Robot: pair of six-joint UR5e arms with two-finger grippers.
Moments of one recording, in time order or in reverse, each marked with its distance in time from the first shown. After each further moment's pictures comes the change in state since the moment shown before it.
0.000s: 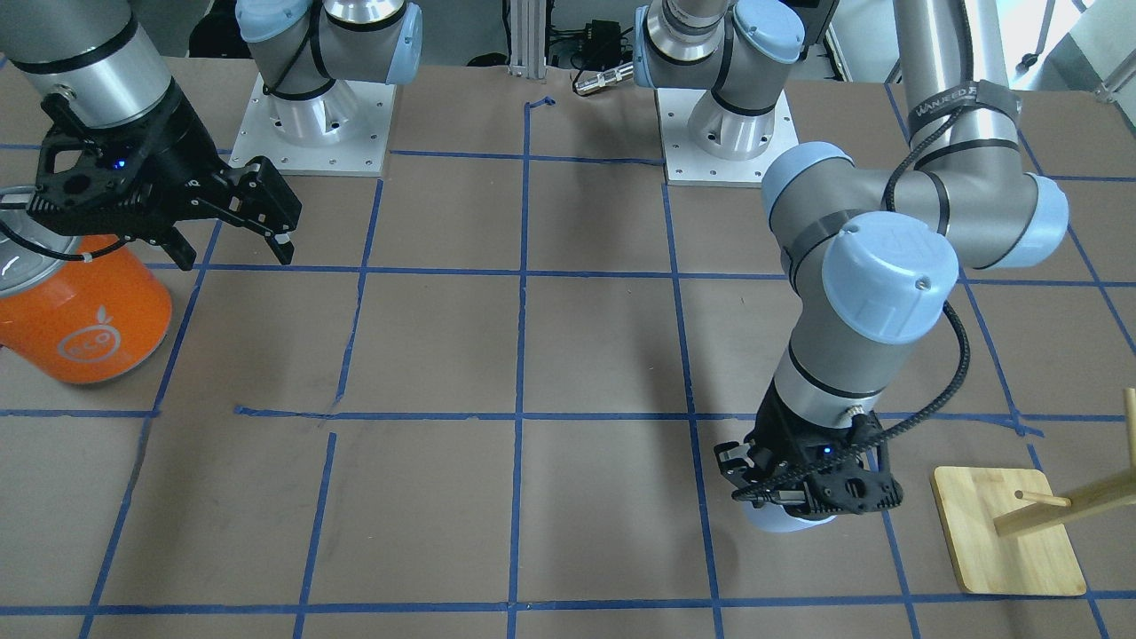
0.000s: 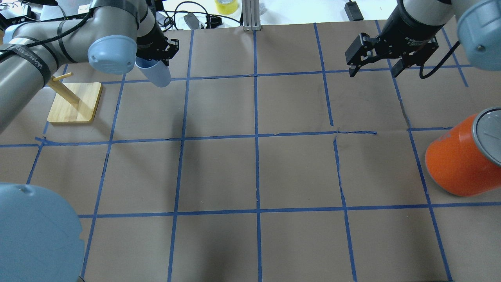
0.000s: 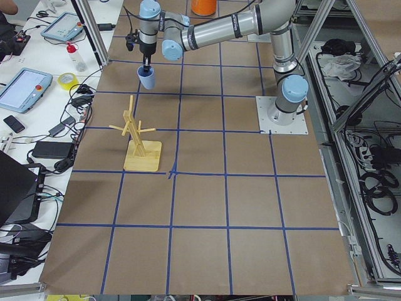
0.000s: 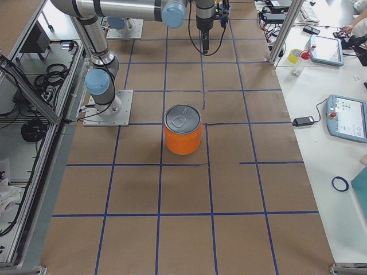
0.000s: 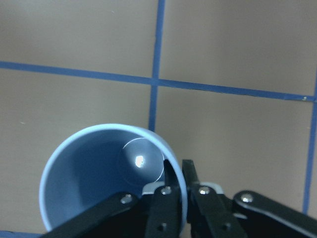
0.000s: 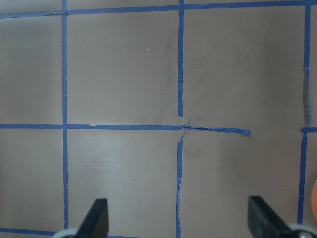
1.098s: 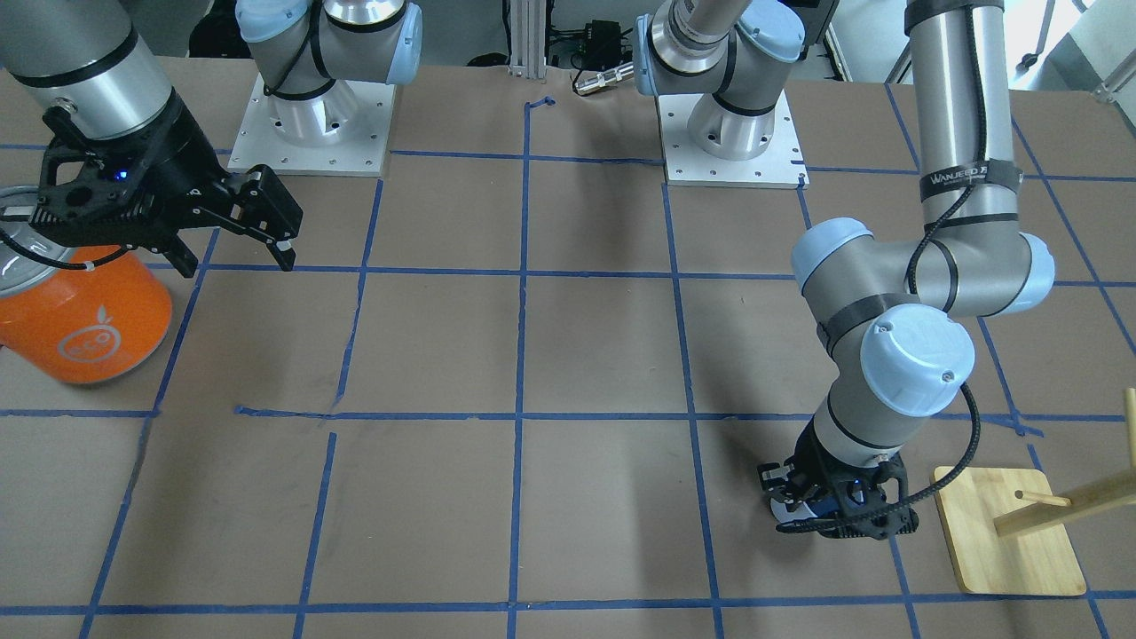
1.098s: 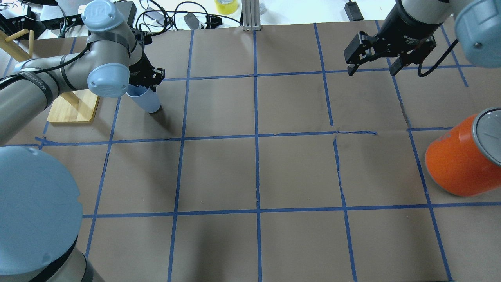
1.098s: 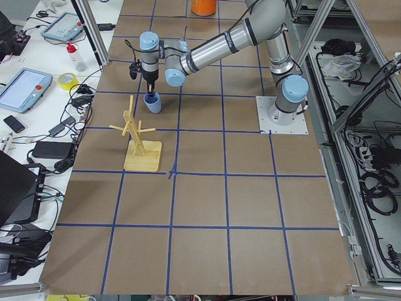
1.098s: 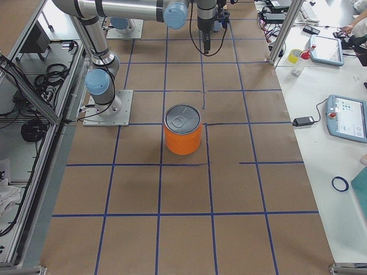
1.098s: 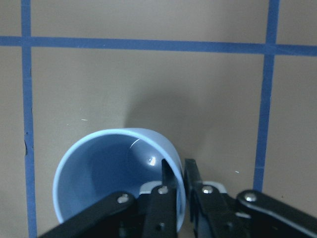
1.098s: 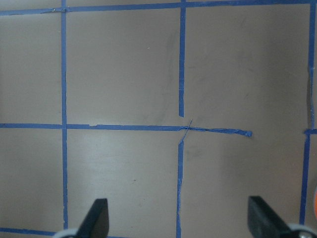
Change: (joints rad) left arm 0.075 -0.066 -0.113 0.095 0.009 0.078; right arm 0.001 0.006 -0.011 -0.001 0.006 -0.005
